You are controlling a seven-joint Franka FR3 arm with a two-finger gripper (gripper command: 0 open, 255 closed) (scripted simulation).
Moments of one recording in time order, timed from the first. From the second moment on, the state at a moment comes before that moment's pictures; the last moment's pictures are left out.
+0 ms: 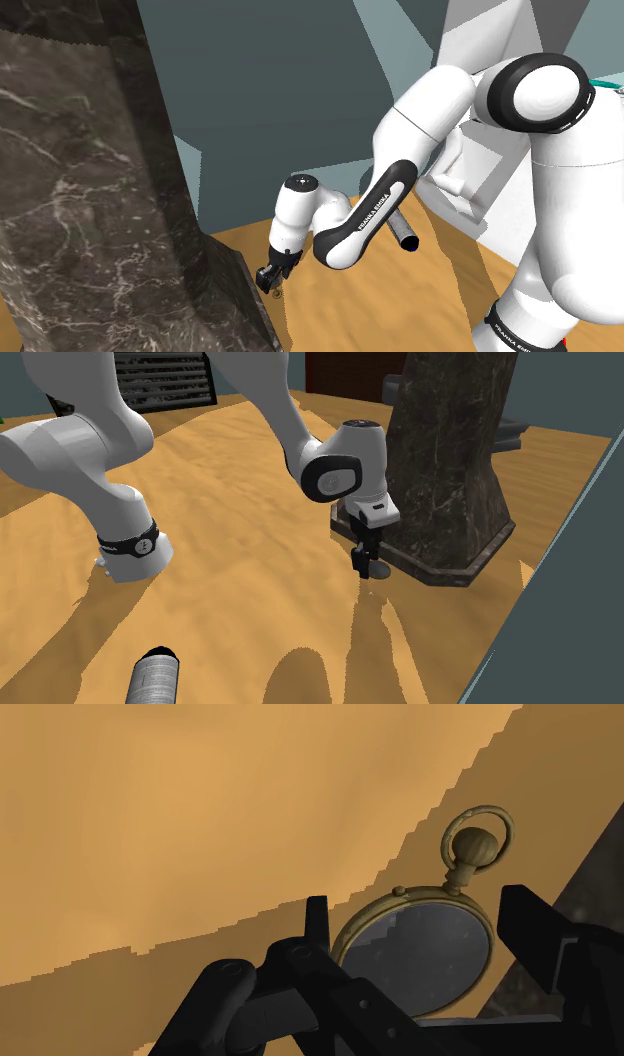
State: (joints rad) arm 0.21 0.43 0.33 -2.24 -0.43 2.78 0.79
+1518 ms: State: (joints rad) arm 0.10 0.21 0.47 -2.25 -0.22 2.59 0.64
